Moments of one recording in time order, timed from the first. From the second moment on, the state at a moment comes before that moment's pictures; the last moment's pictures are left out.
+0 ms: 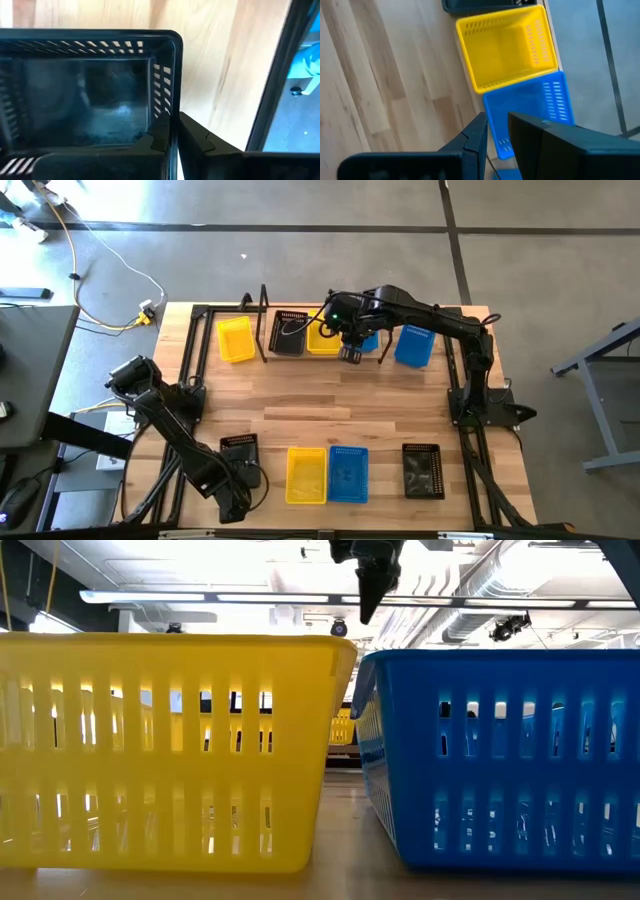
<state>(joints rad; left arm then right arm) -0.74 1.70 1.10 -0.77 -0.03 -1.02 -0.22 1.92 2.13 -1.42 0.24 -0.05</state>
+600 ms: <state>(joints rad) -0.54 1.55 1.32 -1.06 -0.28 -0.74 -0.22 1.83 2.13 -1.42 0.24 -0.06</state>
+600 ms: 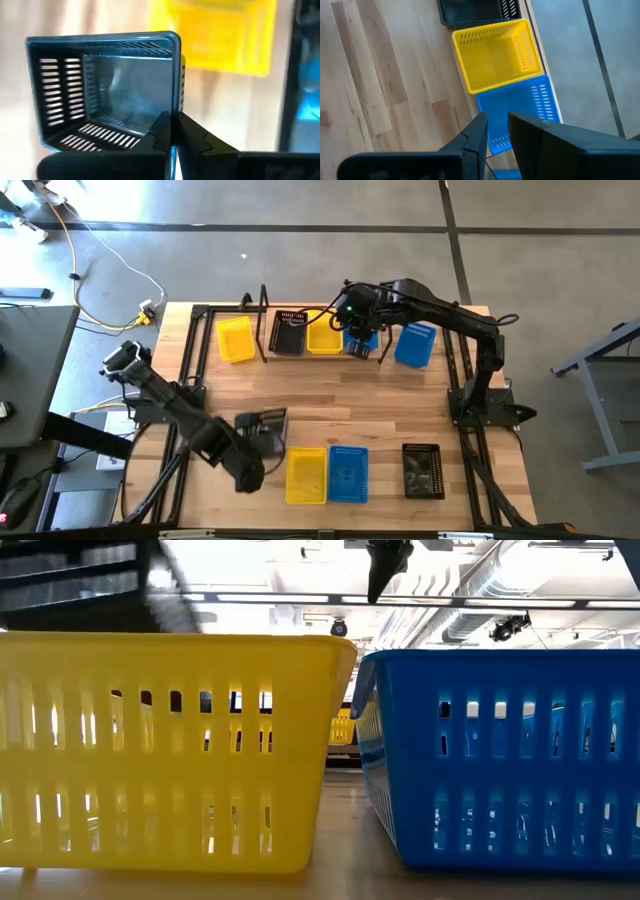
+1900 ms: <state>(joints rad) 0.34 1.59 1.43 -1.06 -0.45 0.42 -0.22 1.81 2.13 -1.44 0.36 0.21</state>
